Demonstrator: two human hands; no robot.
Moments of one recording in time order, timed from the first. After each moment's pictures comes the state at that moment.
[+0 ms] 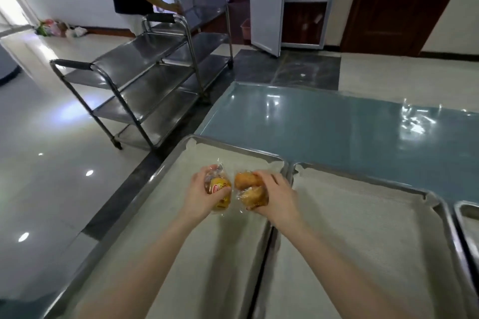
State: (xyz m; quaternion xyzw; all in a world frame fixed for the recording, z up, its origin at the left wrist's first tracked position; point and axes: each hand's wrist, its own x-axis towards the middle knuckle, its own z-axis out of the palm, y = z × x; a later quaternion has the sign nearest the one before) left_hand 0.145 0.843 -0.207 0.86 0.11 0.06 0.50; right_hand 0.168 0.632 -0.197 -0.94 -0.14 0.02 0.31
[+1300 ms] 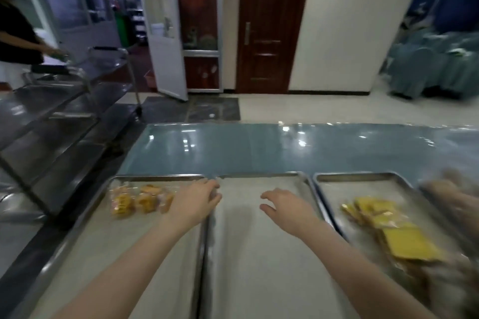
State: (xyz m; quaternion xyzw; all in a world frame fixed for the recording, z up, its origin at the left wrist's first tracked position) left_hand 0.101 0.721 -0.097 0.96 -0.23 0.08 0.14; right_hand 0.027 0.488 -0.086 -0.99 -0.02 0.01 0.11
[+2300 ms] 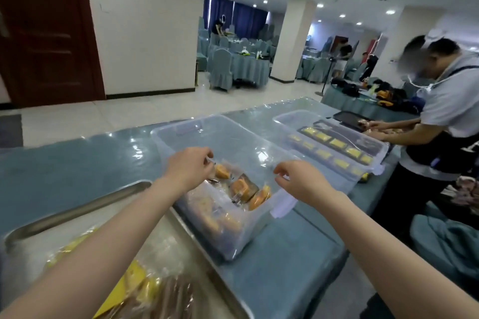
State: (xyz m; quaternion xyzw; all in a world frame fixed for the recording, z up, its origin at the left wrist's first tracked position) left_hand -0.048 -0.027 -0.021 0.83 -0.49 0.08 0.24; right_hand -0.277 -0.170 0.020 -0.94 0.34 -0.06 0.05
